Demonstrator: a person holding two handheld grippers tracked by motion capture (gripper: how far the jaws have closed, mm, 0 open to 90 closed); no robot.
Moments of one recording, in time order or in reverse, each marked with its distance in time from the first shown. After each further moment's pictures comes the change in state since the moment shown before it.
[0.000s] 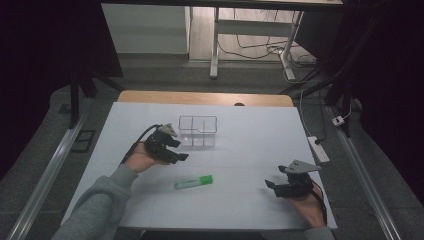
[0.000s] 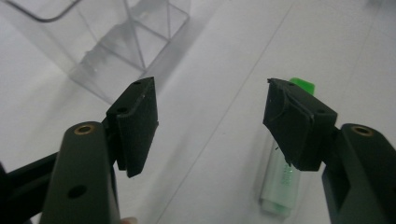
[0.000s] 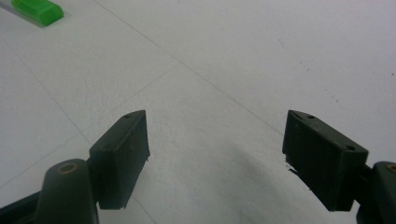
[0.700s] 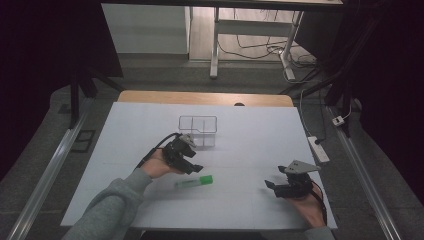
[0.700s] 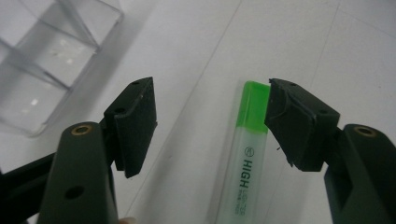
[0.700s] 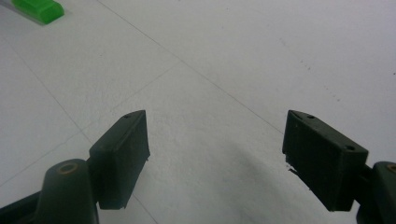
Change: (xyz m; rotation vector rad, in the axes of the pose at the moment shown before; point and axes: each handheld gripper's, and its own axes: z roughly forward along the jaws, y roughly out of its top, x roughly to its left) left arm -0.034 0.019 0.036 0.095 -0.083 0.080; right arm 0.000 0.000 0.000 0.013 0.002 -0.009
